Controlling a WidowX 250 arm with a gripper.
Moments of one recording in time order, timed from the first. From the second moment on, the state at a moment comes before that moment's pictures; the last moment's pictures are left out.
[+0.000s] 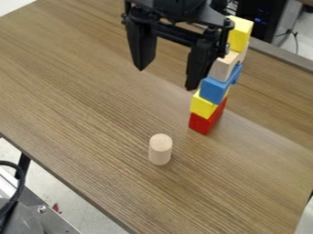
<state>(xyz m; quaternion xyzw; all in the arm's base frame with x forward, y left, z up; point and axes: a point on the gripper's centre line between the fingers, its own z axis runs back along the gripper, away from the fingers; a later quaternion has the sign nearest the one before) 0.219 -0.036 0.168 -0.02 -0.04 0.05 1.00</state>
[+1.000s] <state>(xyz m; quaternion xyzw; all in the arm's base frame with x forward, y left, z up) 0.217 -0.018 0.111 0.00 -0.03 0.06 1.00</state>
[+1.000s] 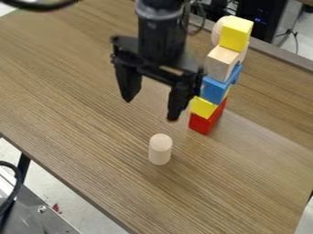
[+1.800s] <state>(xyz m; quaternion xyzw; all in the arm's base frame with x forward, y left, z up) 0.214 -0.018 0.062 0.01 -0.03 0.07 1.00</state>
